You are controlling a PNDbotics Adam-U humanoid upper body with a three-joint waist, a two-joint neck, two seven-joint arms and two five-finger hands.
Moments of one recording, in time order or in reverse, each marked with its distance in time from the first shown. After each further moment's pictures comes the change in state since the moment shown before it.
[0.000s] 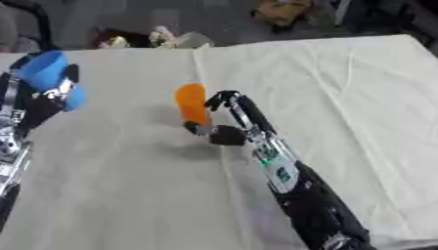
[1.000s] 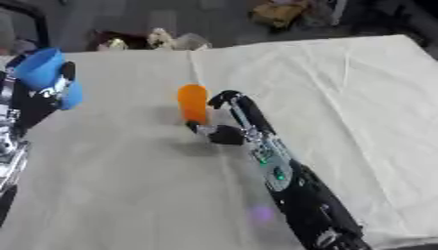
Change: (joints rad) left arm 0.001 0.000 -0.003 -0.013 0.008 0.000 -0.006; right arm -0.017 0.002 -0.038 0.063 0.082 0.021 -0.057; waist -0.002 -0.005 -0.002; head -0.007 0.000
